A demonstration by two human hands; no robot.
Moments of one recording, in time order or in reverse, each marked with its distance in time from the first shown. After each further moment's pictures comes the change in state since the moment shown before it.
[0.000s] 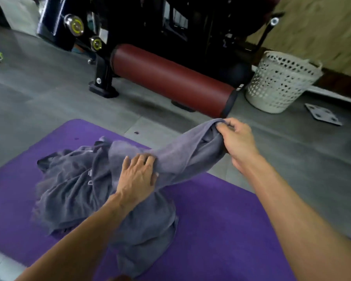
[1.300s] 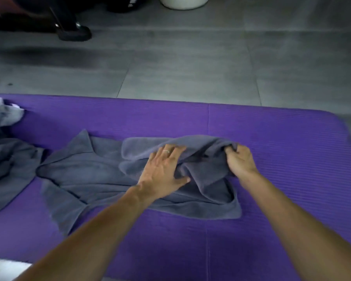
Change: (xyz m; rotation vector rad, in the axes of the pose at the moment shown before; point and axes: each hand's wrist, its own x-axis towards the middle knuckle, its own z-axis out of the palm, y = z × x) left_hand -0.139 0.459 0.325 -0.056 -0.269 0.366; right_hand -0.168 0.475 -0.427 -0.203 0.190 0.489
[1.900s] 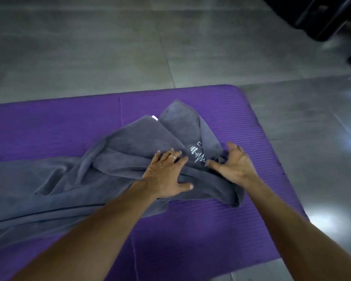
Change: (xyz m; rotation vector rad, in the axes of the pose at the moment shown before) left_hand 0.064 0.165 0.111 0.128 -0.459 0.367; right_hand -0.011 0.137 -0.172 -0.520 0.077 0.184
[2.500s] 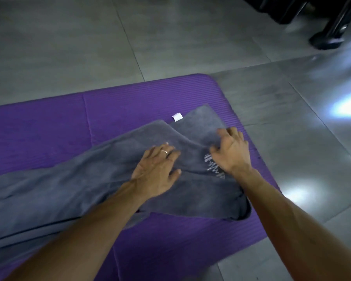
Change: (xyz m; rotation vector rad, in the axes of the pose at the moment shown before) left_hand 0.023 0.021 0.012 0.033 0.259 0.185; right_hand 0.001 0.027 -0.024 -0.246 0.299 -0.103
